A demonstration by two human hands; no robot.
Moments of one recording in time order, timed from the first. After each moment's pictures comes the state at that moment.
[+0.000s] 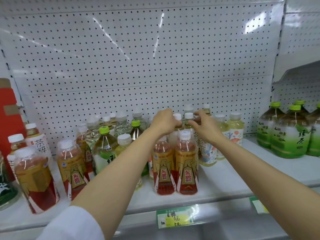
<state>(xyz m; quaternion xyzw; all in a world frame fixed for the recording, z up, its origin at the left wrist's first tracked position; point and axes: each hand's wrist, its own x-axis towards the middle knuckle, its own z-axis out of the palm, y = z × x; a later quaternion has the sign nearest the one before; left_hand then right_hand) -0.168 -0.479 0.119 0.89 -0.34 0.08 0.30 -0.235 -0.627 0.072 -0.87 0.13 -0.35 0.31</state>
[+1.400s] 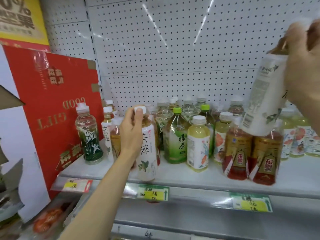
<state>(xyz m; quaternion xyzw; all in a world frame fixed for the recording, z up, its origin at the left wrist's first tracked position) -0.151 -0.187 0.044 0.67 -0.22 0.31 0.64 -0.263 -0.518 0.183 -0.63 -0.01 -0.66 0.41</state>
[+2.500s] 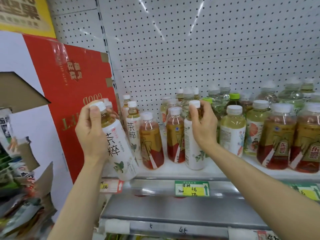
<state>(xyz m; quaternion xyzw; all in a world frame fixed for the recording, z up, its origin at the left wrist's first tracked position) -0.118 -0.019 0.048 0.60 -0.19 0.42 0.66 -0.134 -0.286 0.022 -0.73 -0.02 -0.53 0.43</state>
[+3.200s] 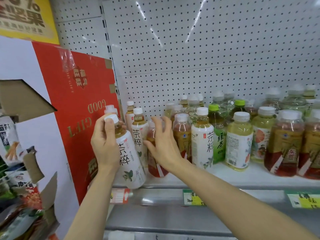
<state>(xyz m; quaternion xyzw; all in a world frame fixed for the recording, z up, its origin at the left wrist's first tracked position) -0.092 -0.021 0.029 0.62 -0.19 0.40 0.65 -0.116 -0.174 0.010 -0.88 -0.09 -0.37 0.28</state>
